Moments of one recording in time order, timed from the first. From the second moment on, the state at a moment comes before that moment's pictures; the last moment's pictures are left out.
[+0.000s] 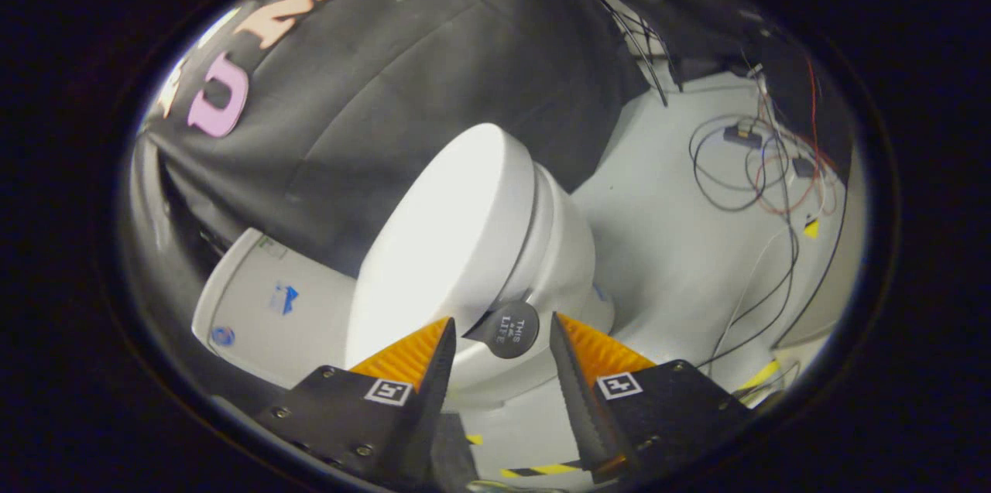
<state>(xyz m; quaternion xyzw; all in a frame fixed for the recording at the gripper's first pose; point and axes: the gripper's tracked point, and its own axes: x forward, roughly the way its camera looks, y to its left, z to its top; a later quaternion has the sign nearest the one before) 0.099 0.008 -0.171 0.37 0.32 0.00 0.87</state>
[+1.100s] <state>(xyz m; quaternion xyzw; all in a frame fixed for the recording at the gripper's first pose) 0.105 0.023 -0.158 0.42 0.33 -0.01 0.84</state>
